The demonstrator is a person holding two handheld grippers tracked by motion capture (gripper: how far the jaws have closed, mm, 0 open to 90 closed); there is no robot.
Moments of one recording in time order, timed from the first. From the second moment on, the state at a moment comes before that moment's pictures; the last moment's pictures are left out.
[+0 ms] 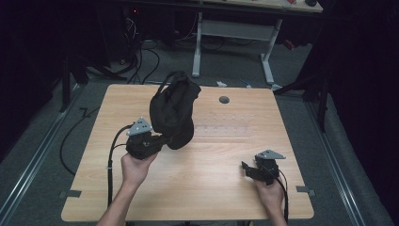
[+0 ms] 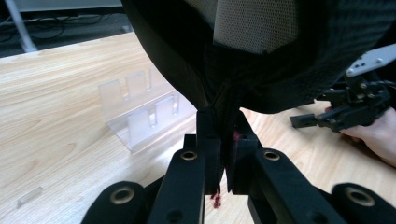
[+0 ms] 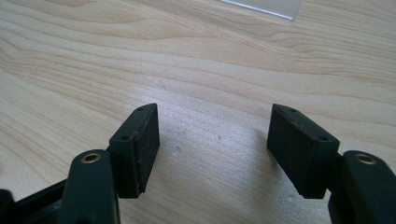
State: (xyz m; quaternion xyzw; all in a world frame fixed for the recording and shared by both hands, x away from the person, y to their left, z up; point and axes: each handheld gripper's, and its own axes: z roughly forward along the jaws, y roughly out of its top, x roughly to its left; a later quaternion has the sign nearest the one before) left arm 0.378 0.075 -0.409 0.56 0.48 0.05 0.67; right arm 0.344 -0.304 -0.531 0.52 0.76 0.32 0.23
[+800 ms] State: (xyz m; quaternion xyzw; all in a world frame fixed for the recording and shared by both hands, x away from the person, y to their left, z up) left arm 0.424 0.067 -0.410 0.53 0.52 0.11 0.67; right arm 0.345 -0.304 -0.531 0.52 0.76 0.32 0.23
